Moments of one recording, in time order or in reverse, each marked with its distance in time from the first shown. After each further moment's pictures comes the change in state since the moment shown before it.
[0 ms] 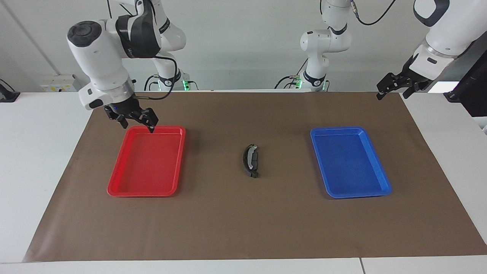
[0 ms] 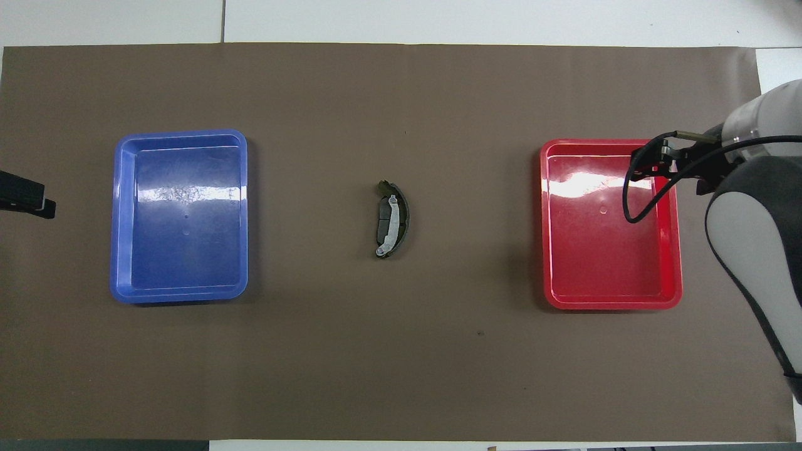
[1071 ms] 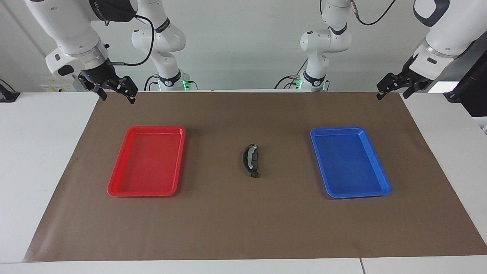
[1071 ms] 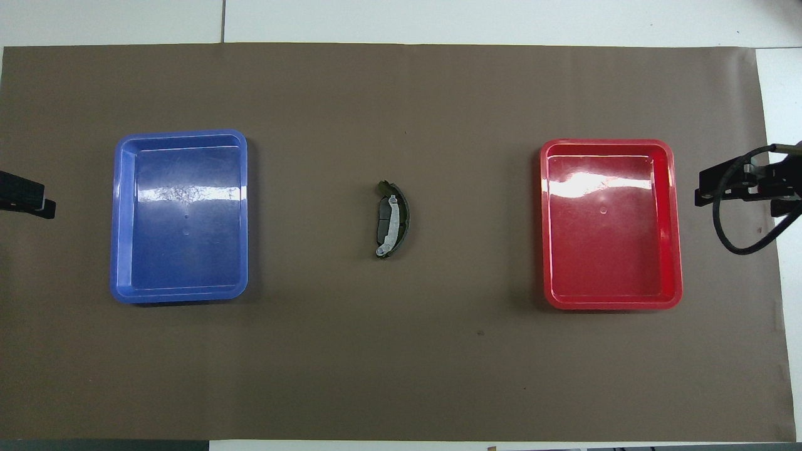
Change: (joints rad) left arm 0.000 0.000 0.000 0.000 0.000 0.000 0.000; right arm -0.058 -0.036 0.018 0.147 0.000 -0.240 -0.129
